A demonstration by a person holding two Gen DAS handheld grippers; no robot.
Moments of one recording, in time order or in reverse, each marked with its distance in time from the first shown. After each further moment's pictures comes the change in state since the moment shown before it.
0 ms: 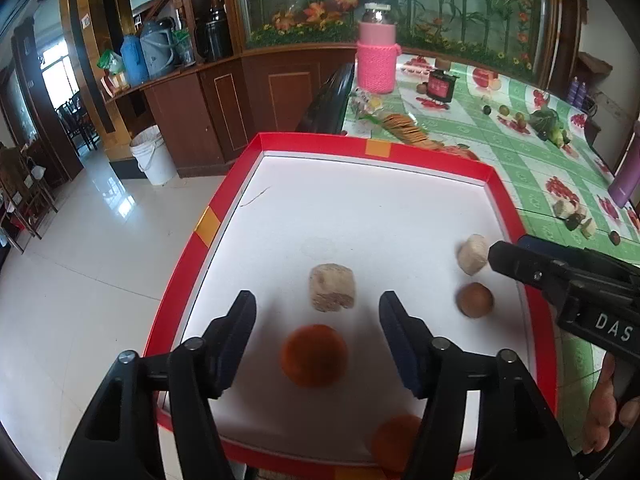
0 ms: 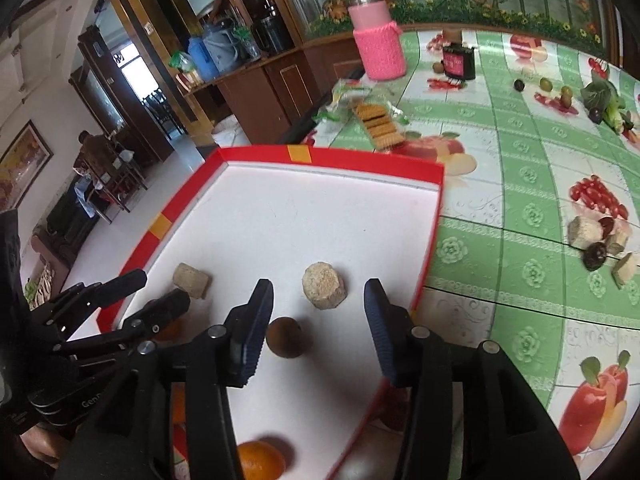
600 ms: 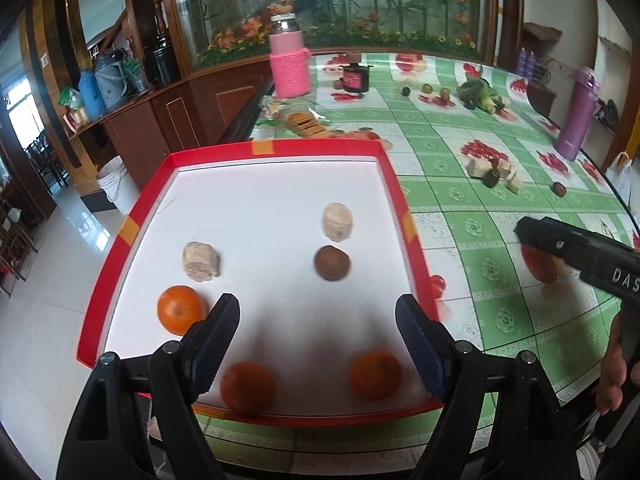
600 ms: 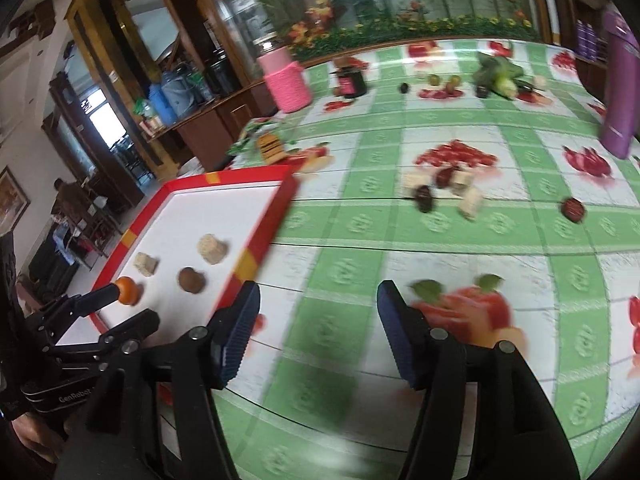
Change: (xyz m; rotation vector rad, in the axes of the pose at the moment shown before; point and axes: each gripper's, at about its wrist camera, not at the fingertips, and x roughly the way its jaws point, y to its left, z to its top) left arm -0.030 -0.084 -0.024 0.142 -0.019 -0.086; right arm -0.093 -0.097 -0.053 0.145 -0.114 -0.106
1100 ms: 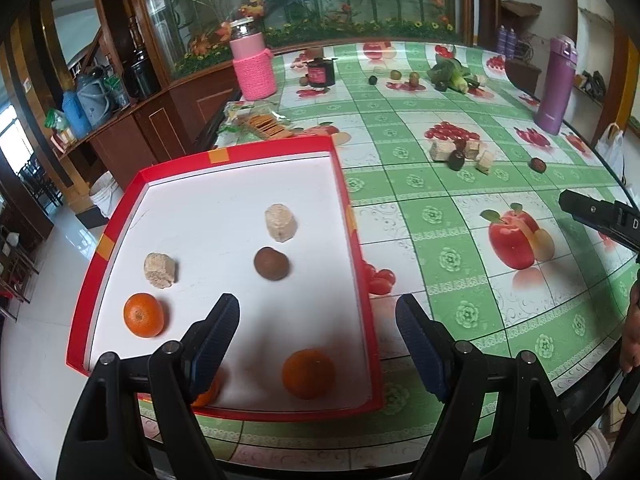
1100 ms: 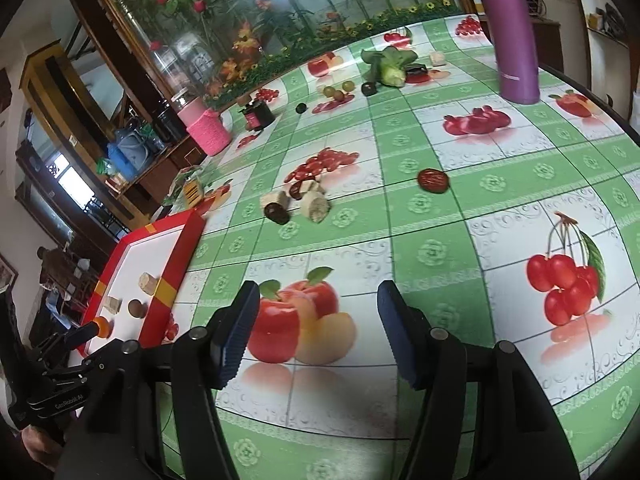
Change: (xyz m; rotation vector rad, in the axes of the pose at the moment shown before) left arm -0.007 -0.044 -0.001 0.088 0.023 -0.001; right arm -0.050 -0.103 -0.013 0.205 -0.073 -0.063
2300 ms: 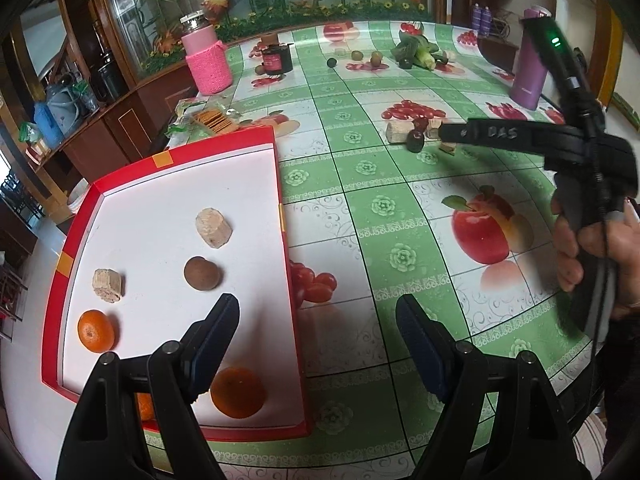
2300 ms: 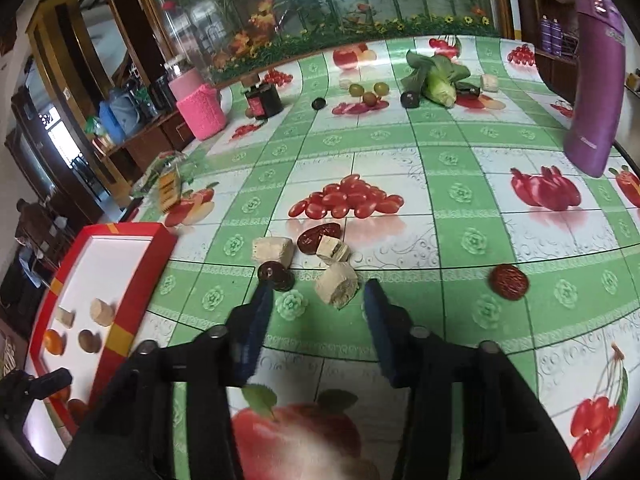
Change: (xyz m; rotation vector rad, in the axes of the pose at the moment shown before) left arm 0.015 -0.036 0.009 0.057 0.052 -0.064; right arm 0.092 0.033 0.055 -0.168 0.056 -0.078
